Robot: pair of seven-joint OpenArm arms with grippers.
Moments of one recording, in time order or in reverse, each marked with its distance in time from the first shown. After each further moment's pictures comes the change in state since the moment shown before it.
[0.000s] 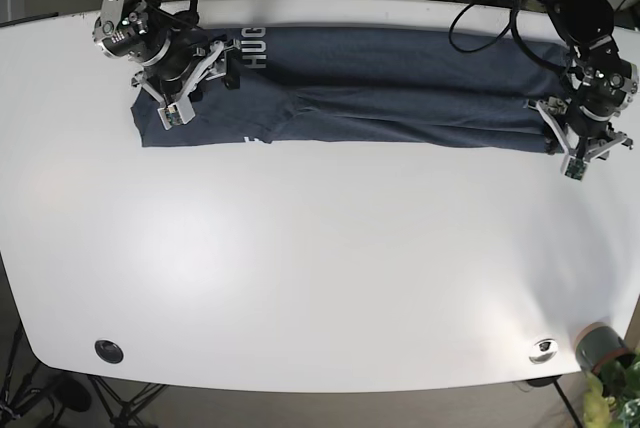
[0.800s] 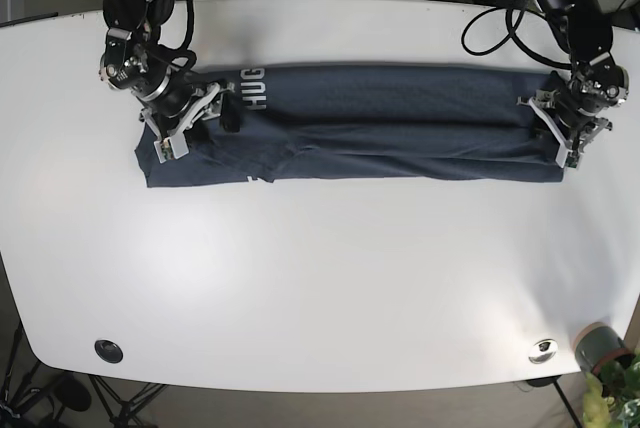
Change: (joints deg) left arm -6.3 -2.0 0.2 -24.3 -1.6 0.0 -7.1; right arm 11.6 2.6 -0.2 -22.9 0.1 1.9 16.4
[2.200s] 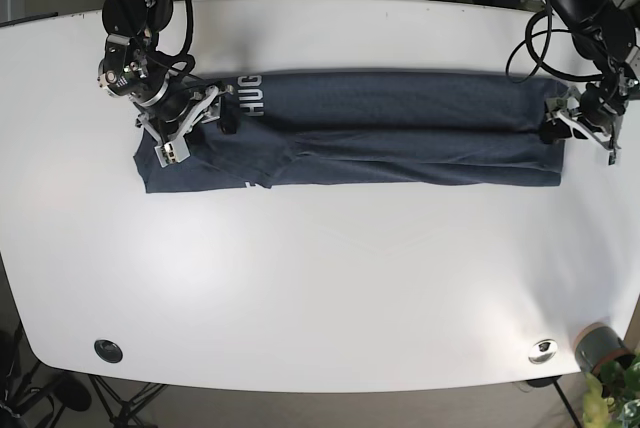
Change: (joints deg) left arm -4.2 -2.6 -9.7 -6.5 -21.4 0.4 14.7; right arm 1.0 -0.2 0.3 0.9 -2.6 2.8 -1.6
